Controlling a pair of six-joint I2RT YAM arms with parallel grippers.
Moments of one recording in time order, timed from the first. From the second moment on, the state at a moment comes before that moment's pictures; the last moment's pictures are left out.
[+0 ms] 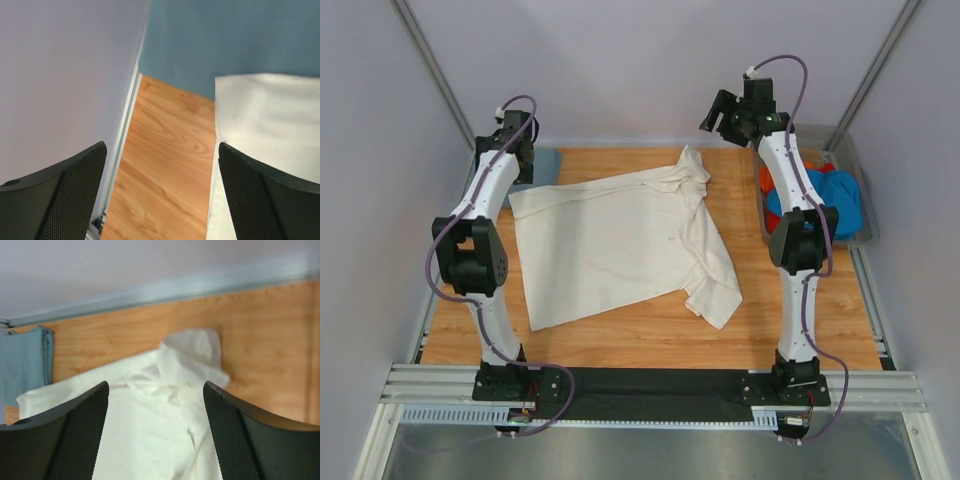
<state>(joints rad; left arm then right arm) -0.06 2.01 1.87 -0.79 -0.65 0.04 0.14 2.34 2.44 -0.62 -0.20 0.49</state>
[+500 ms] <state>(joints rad) -0.05 0.99 0.81 -0.96 -0.22 -0.62 0.32 1.53 1.39 -0.96 -0.03 0.56</state>
